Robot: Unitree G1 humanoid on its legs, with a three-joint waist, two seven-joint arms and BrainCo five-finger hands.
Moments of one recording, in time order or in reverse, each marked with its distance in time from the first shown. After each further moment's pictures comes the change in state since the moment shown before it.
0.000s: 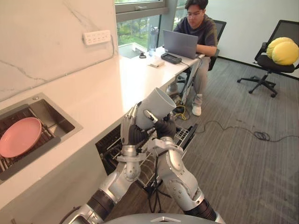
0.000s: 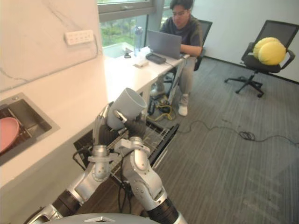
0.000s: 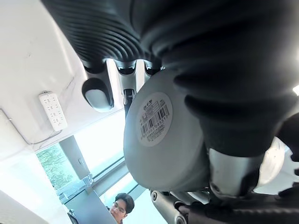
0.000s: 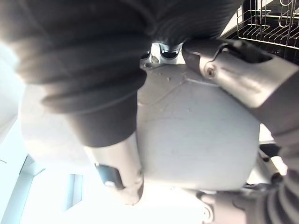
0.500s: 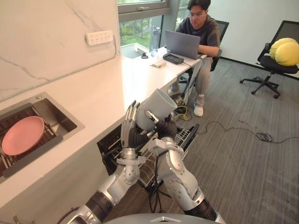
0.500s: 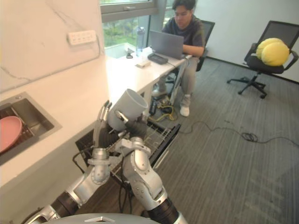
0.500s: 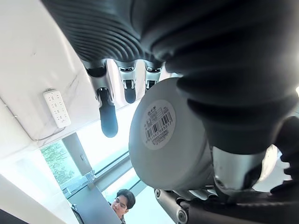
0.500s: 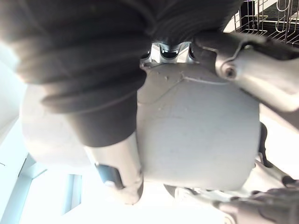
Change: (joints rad) left arm 0.011 0.025 -0.035 0.012 -0.038 -0.031 0.008; right arm 0.000 -0.005 -0.010 0.001 -0.005 -0.021 -0.035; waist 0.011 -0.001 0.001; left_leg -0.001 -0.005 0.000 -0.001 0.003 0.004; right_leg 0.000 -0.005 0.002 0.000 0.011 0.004
